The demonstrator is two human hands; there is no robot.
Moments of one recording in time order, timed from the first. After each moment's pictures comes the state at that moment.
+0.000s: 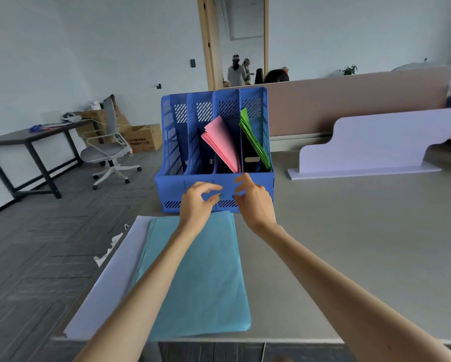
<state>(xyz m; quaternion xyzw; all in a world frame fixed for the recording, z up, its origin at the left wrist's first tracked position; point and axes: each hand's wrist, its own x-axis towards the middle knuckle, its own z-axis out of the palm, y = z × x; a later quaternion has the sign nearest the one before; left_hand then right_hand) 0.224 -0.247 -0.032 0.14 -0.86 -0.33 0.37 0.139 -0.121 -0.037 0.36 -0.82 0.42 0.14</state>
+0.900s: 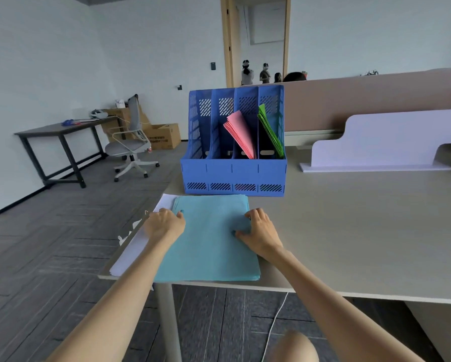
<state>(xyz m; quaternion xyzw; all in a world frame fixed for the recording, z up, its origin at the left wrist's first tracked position) 0.354 -0.268 -0.069 0.53 -0.84 -0.08 0.11 0.219 -0.083 -0.114 0.39 -0.85 0.34 0.01</state>
